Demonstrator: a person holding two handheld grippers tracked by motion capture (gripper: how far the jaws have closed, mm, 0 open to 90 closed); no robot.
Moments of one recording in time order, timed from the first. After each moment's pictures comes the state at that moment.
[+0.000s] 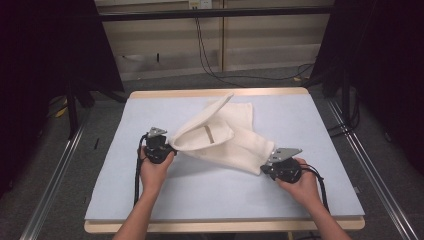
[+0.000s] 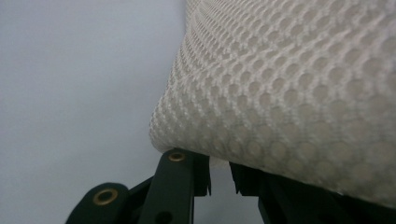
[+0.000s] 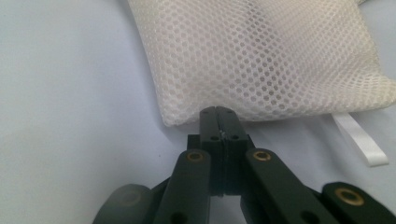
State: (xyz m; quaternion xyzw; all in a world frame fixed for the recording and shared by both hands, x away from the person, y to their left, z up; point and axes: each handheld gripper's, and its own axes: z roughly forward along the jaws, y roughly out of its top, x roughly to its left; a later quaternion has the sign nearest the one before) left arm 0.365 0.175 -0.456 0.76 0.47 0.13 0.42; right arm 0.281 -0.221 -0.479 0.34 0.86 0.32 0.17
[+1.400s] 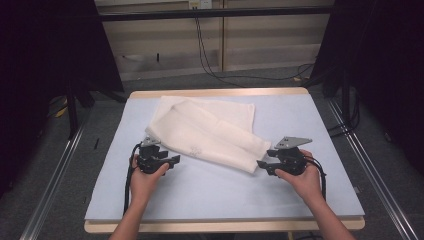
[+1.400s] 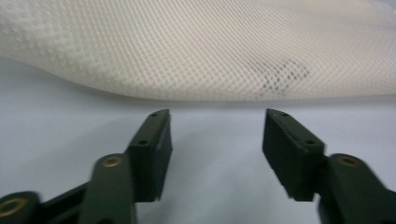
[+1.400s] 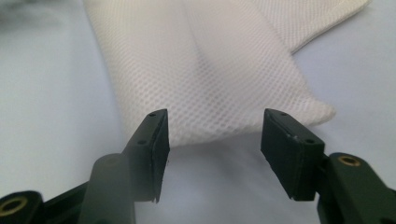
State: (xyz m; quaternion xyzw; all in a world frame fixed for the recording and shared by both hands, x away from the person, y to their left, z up) left arm 0.343 0.196 -0.469 0.79 0.46 0.10 0.40; right arm 0.295 -0.226 -0.453 0.41 0.81 0.39 0.17
